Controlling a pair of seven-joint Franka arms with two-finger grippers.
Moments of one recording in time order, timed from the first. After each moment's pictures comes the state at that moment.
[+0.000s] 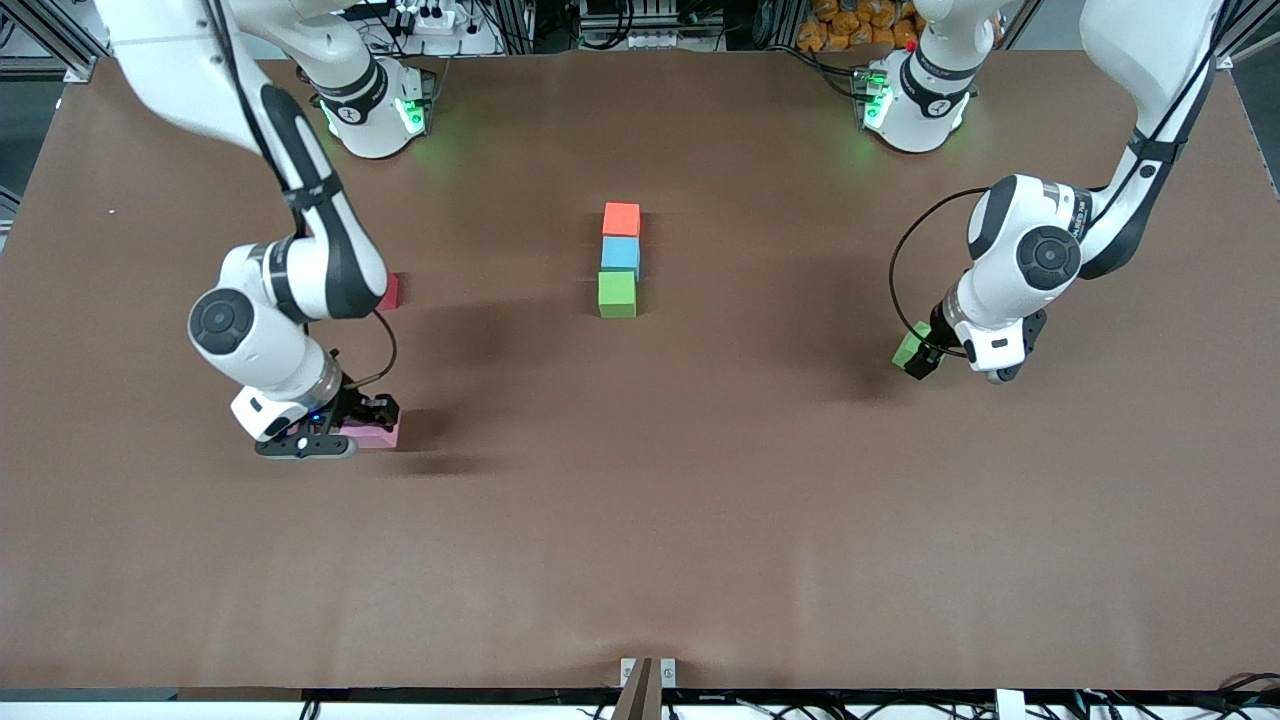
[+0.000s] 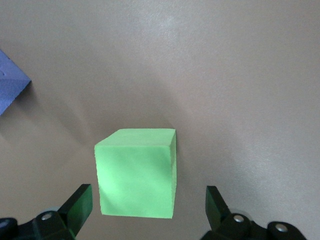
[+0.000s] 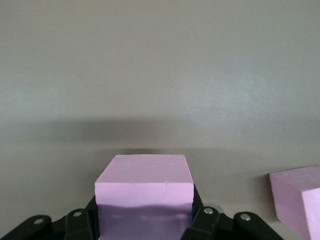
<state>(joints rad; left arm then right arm) 0.38 0.27 -0.52 -2.34 0.21 2.50 -1.28 0.35 0.40 -0.17 -1.97 0.12 2.47 0.08</state>
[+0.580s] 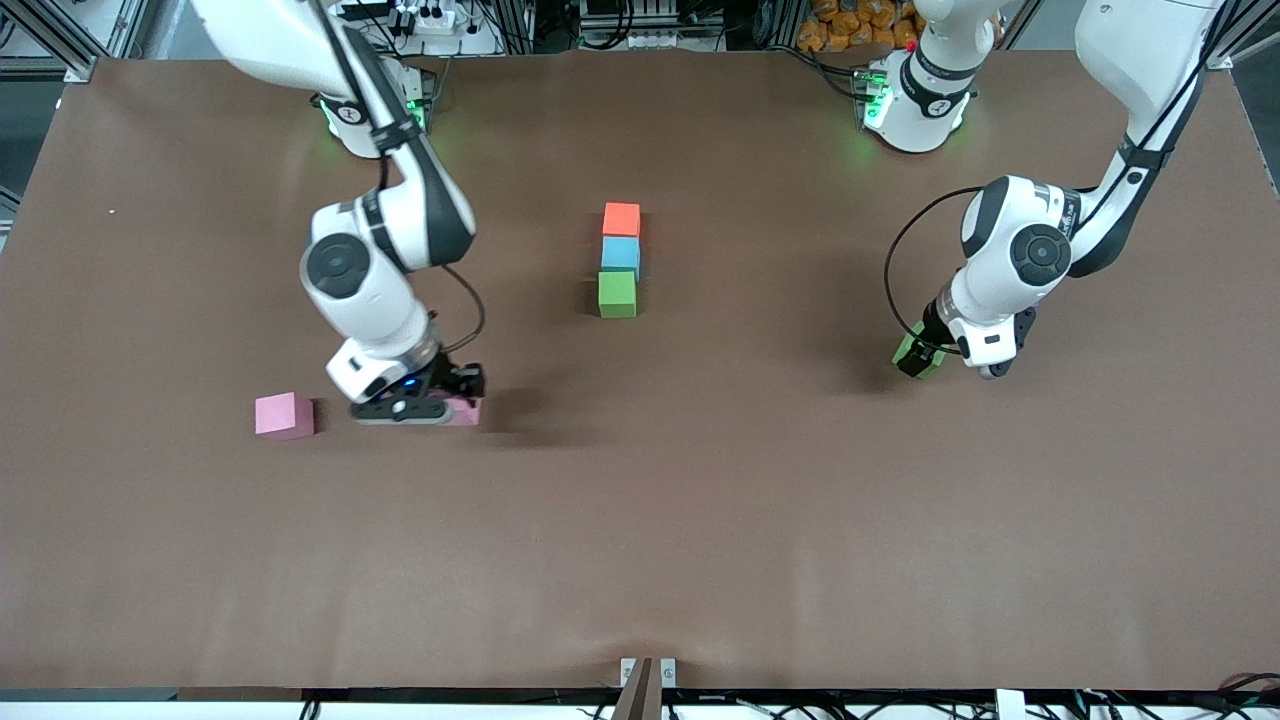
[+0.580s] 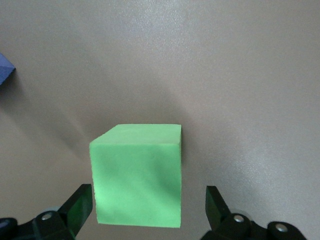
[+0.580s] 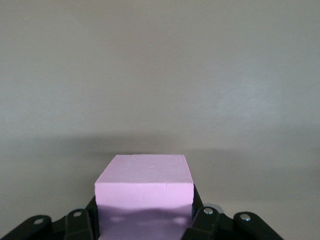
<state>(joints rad) 0.39 0.30 -0.52 -2.38 0.21 2.58 -1.28 0.70 0.38 -0.27 -1.97 0.13 2.47 0.38</state>
